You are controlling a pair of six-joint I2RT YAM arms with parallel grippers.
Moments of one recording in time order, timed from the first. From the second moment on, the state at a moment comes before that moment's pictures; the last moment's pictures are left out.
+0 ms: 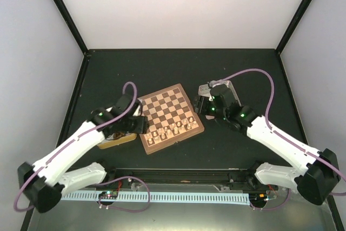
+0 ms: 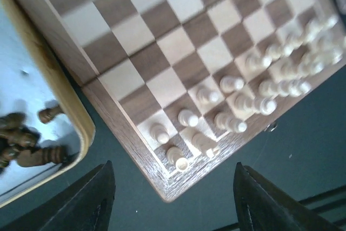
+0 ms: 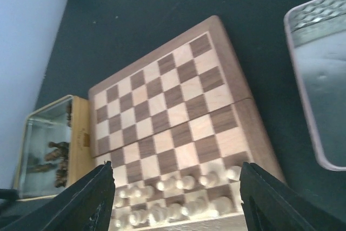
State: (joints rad) left arm -0.64 1.06 0.90 -0.98 0.05 -0.55; right arm 0.72 1.16 0.90 -0.37 0.01 0.77
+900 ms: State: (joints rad) left arm -0.64 0.25 0.97 -0.87 -0.34 -0.38; right arm 0.72 0.36 0.98 -0.84 0.48 0.47
